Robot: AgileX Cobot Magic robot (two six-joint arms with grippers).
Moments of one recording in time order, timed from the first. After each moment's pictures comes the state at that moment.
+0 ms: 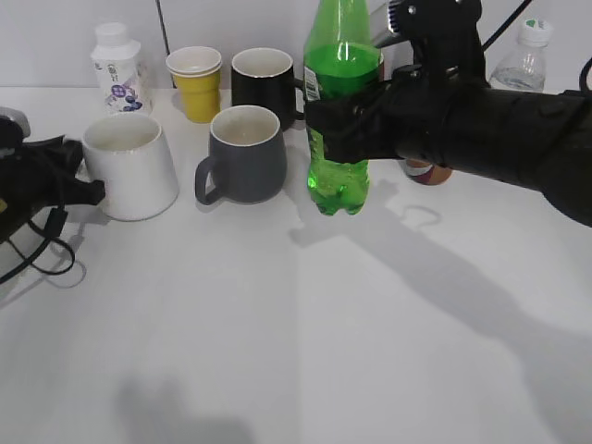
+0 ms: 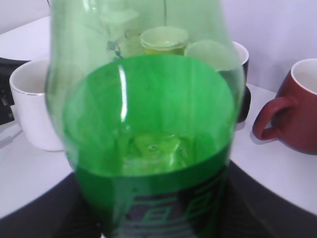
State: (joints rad) left arm -0.11 1.97 -0.59 0.14 -1.18 0.04; right arm 0.57 1.61 -0.79 -0.35 -0.50 0.34
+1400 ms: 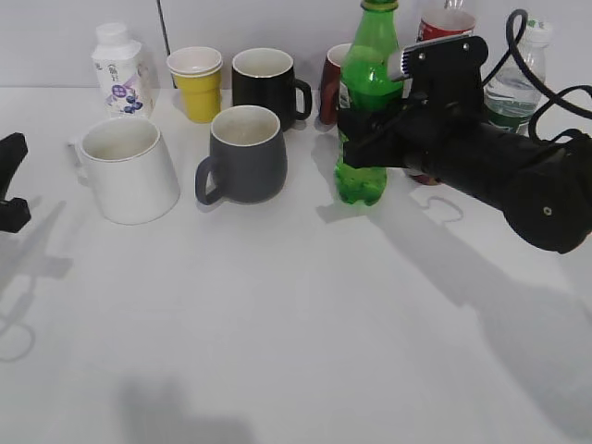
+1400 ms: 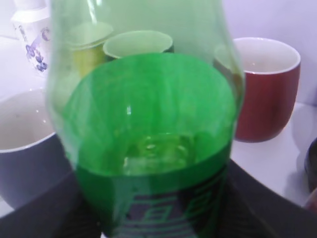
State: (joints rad) left arm -0.11 1.47 -0.22 0.16 -1.13 0.03; right arm 0.47 1.84 -0.79 -0.12 -0.77 0.10
